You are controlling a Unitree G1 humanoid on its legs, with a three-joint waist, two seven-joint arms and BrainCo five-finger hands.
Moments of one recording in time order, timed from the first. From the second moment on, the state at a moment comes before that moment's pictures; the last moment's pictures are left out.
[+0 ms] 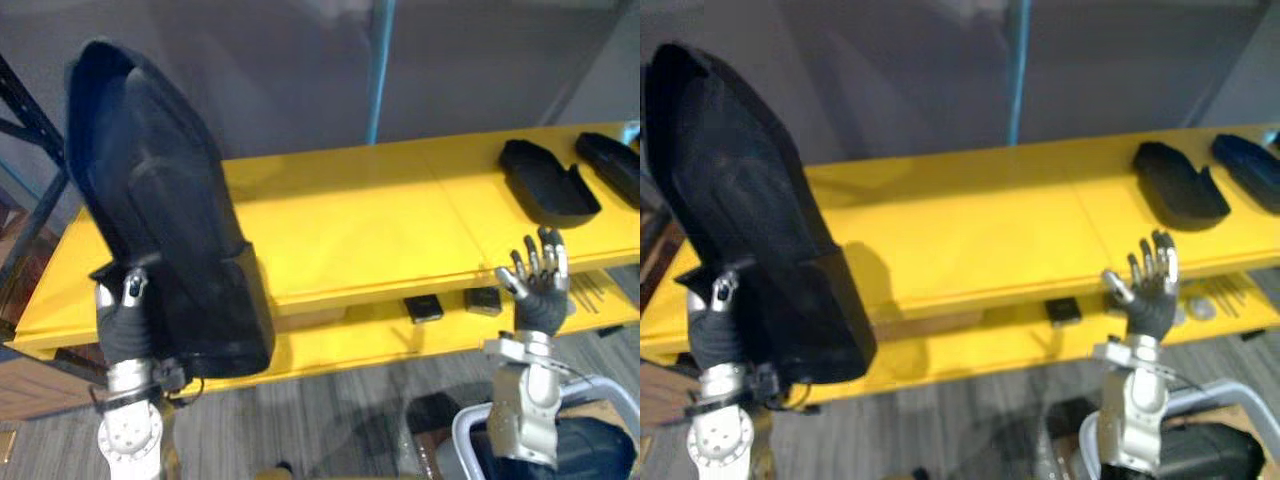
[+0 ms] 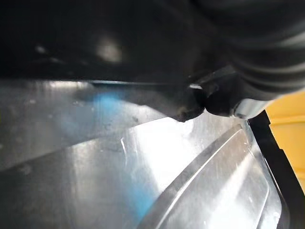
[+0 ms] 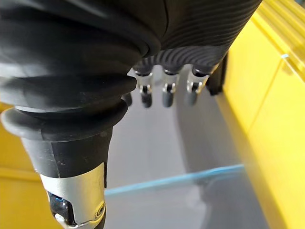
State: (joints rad) left arm 0.21 0.10 0.28 -0.42 -0.10 -0.32 0.03; right arm 0.04 -0.07 -0.30 -0.05 0.39 -0.38 0.04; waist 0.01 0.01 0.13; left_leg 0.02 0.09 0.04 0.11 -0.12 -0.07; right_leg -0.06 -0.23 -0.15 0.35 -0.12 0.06
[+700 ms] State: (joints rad) left arm 0.30 0.03 0.14 -0.42 -0.10 -0.26 0.03; right arm 0.14 -0.01 -0.28 -0.21 0.40 -0.37 0.07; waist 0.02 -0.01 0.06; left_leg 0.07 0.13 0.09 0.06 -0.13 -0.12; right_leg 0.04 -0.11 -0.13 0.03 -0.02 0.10
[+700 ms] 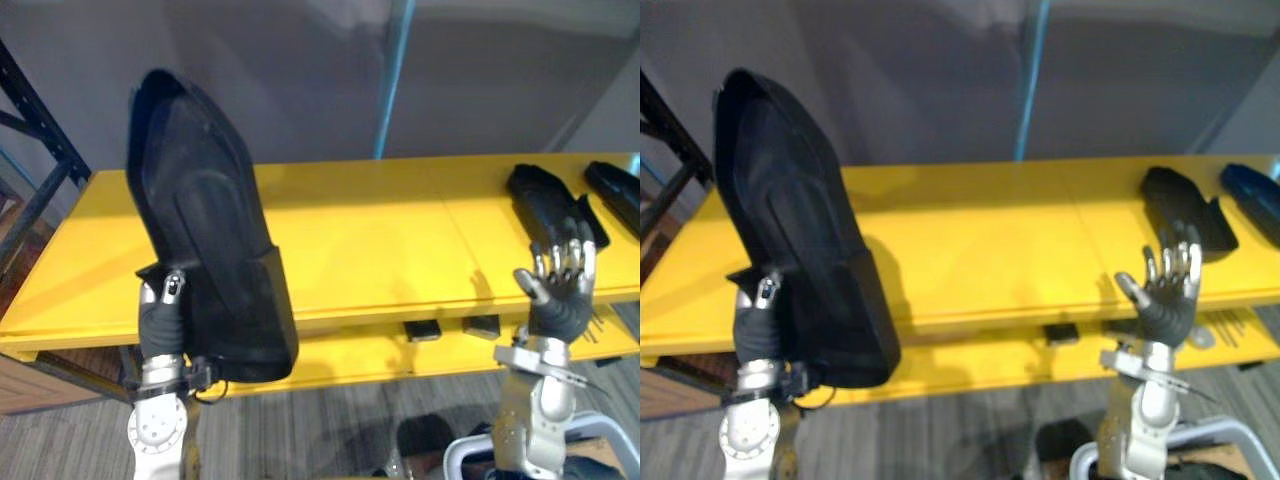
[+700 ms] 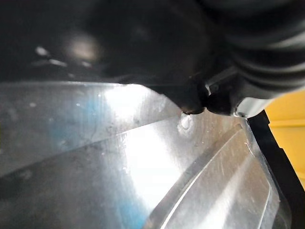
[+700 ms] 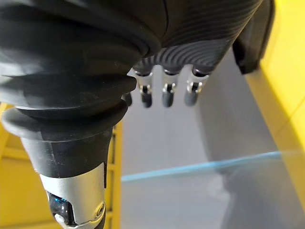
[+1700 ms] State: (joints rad) left arm -0.22 0.27 0.12 0.21 0.00 0.11 0.21; right arm 0.20 -0.07 -0.28 -0.21 0.44 -0.24 0.16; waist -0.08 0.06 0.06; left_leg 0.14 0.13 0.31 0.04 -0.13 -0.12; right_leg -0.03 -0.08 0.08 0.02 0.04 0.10
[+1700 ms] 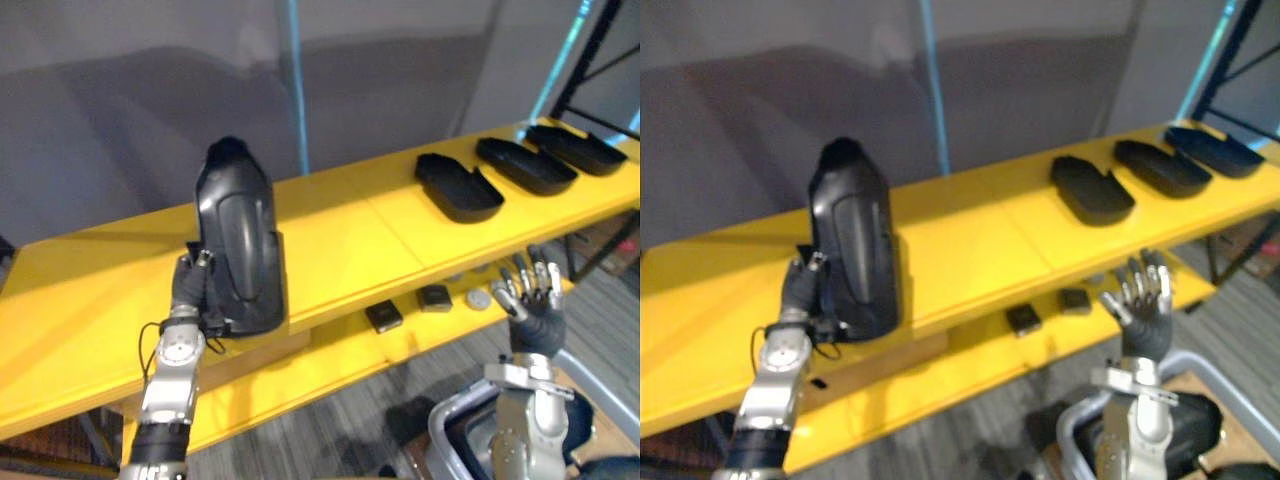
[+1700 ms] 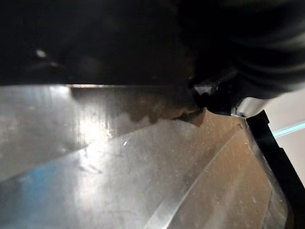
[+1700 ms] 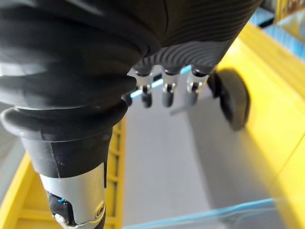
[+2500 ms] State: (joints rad) left arm -0.72 0.51 0.36 0.70 -0.35 0.35 0.27; right arm 0.20 -0.27 -0.21 -0.27 0.48 -0.19 0.21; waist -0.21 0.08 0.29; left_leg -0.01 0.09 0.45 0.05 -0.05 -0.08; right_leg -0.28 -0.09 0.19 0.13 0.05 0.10
